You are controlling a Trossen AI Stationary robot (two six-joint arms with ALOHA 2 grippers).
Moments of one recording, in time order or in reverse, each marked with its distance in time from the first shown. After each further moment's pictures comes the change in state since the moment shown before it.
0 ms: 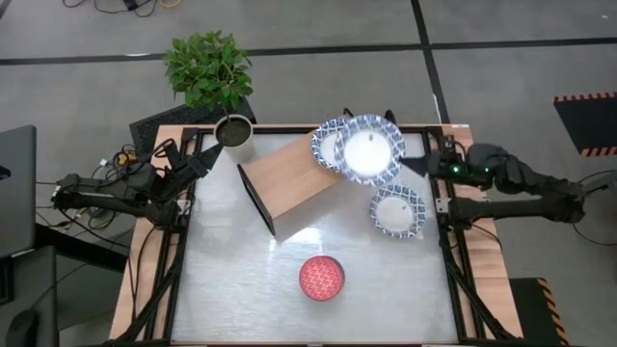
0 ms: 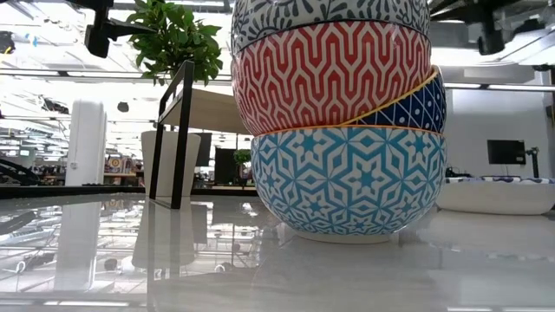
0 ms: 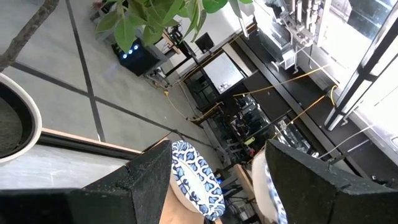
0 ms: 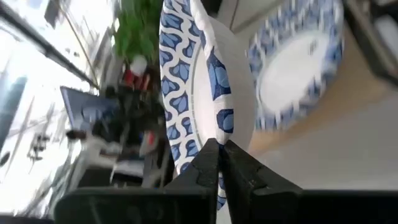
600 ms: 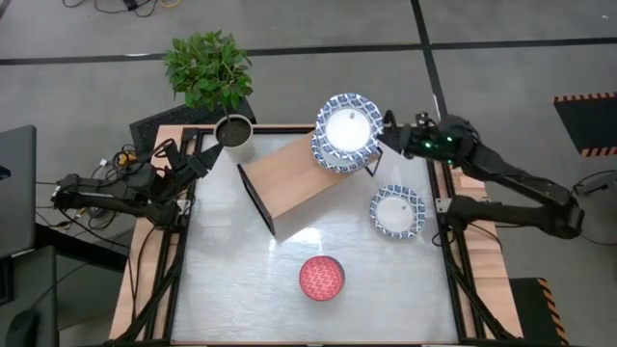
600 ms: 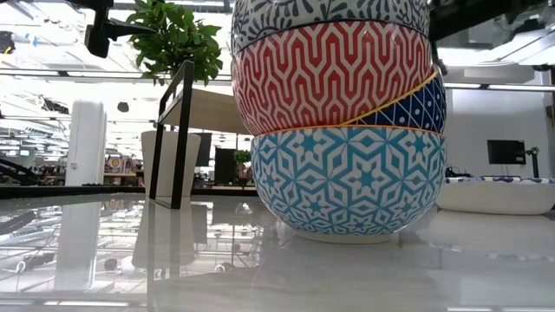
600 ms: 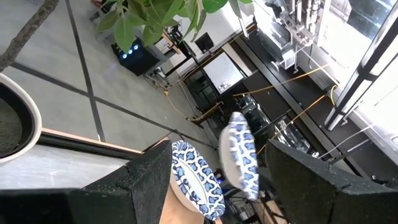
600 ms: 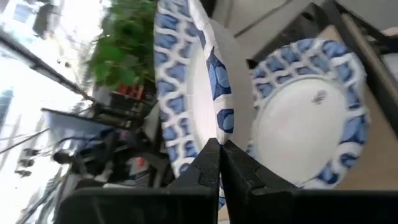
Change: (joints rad) left arm 0.000 0.000 0.000 -0.001 0.000 0.001; right arm -0.410 0.303 0.000 0.286 -0.379 -0.077
